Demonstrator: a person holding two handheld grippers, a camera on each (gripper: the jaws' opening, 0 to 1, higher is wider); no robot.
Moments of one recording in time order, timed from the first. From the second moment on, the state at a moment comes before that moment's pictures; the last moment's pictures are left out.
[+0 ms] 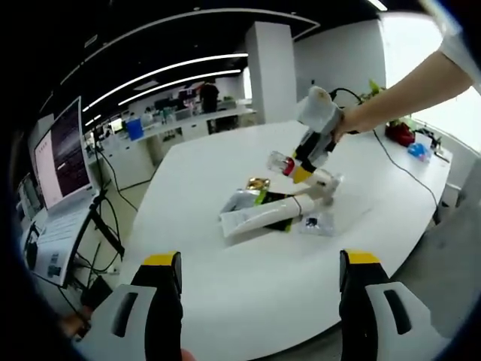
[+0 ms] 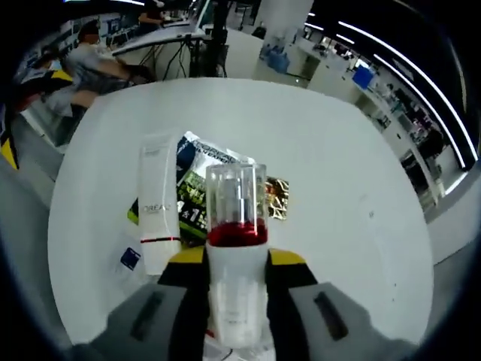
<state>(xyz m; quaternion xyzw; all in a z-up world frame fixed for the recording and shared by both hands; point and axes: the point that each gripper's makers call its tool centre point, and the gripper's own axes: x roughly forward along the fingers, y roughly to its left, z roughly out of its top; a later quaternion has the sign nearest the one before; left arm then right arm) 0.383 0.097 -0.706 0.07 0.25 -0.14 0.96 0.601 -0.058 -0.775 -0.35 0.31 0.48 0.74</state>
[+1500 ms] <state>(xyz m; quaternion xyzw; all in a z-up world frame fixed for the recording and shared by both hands) 0.379 0.087 -0.697 0.09 0.22 -0.17 0.96 0.575 -0.098 -0.668 -0.15 0.24 0.39 0.88</state>
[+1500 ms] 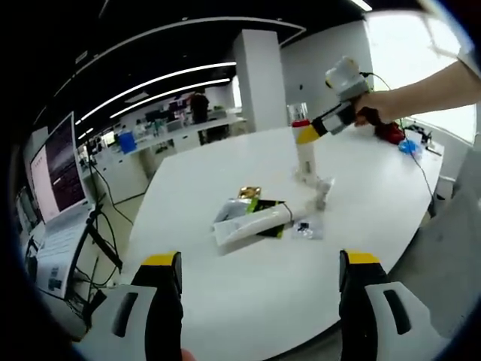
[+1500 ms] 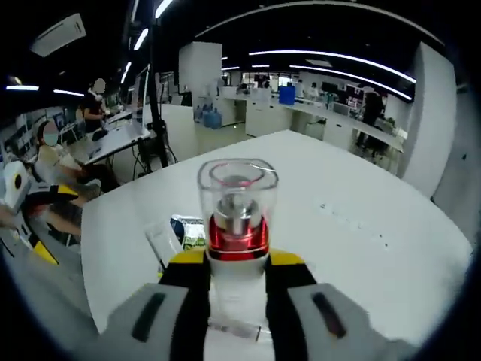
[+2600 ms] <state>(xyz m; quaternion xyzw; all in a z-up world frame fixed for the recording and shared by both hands) 0.383 0.077 -0.690 0.03 0.23 -0.17 0.96 0.480 -0.092 -0.610 -0.06 0.17 0.40 0.90</state>
